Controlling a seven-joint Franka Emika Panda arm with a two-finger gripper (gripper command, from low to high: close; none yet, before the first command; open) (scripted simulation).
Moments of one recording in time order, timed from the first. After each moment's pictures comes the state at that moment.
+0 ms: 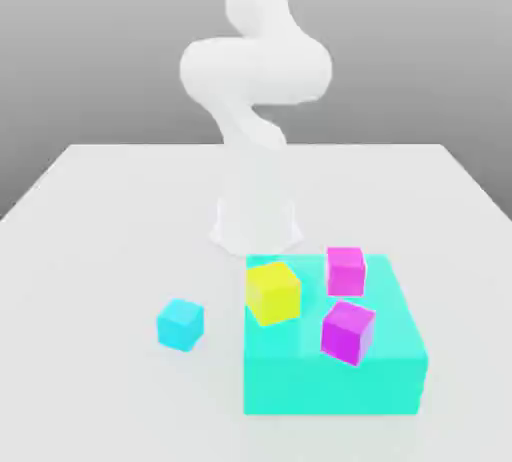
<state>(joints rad) -0.04 -0.75 0.01 -2.35 0.02 2.34 0.89</state>
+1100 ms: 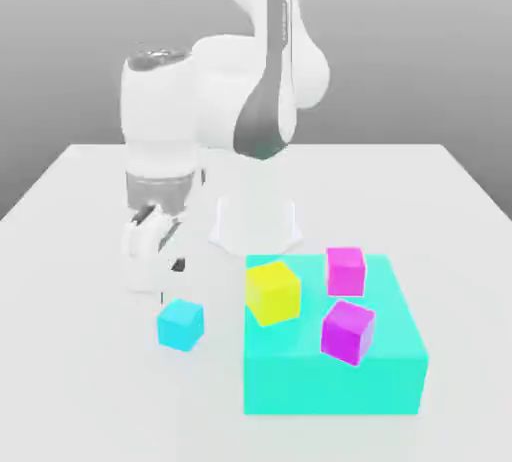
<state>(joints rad) -0.57 -0.14 0.24 -3.00 0.13 2.88 2.24</state>
